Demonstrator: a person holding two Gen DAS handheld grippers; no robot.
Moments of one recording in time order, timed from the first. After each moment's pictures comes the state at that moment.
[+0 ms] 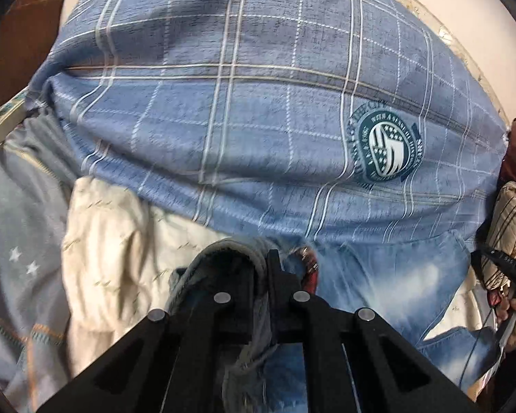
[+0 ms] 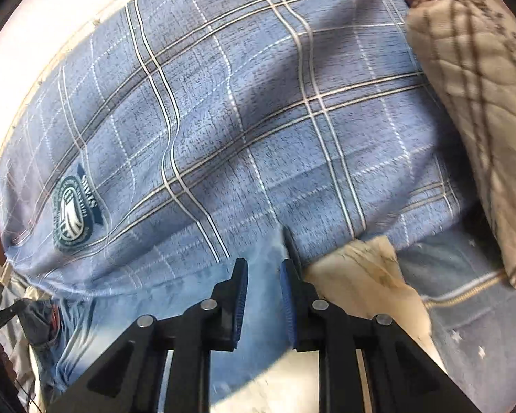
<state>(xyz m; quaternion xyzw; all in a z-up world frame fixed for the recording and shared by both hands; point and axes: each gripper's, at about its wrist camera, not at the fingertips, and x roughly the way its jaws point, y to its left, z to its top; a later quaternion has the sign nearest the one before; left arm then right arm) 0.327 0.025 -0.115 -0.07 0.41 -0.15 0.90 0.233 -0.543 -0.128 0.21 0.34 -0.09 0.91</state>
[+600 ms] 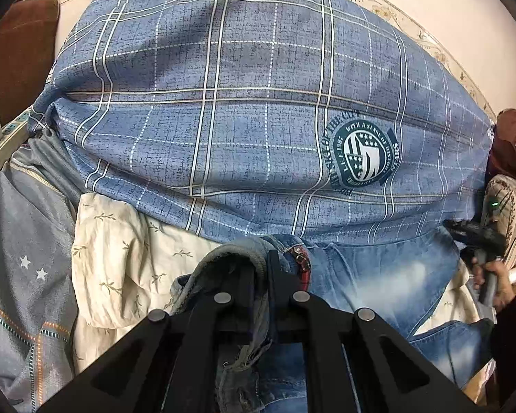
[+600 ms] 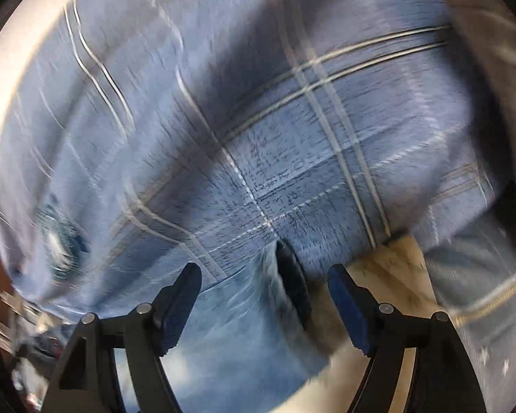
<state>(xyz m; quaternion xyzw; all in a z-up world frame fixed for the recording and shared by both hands) 0.308 0.030 -0.094 -0.06 0.37 -0.17 0.91 0.322 -0.553 -0.160 0.23 0.39 -0.08 0.89</state>
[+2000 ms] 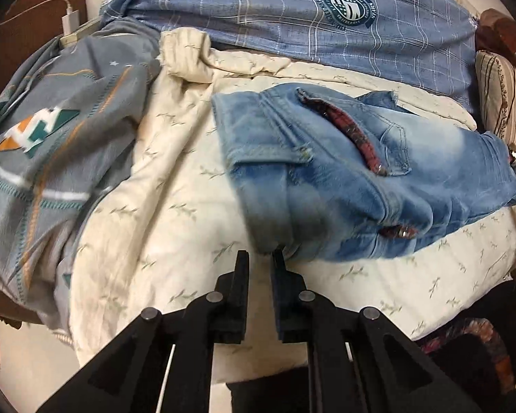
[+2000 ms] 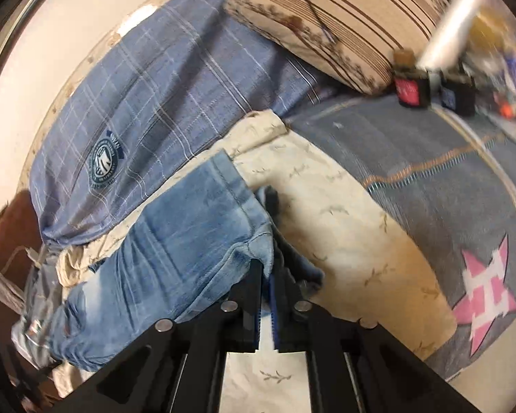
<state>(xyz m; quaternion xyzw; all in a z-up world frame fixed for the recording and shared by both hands) 0.054 0.100 -0.196 0.04 0.48 -0.13 0.86 -0.074 -0.527 -0.205 0.34 0.33 -0.09 0.88</state>
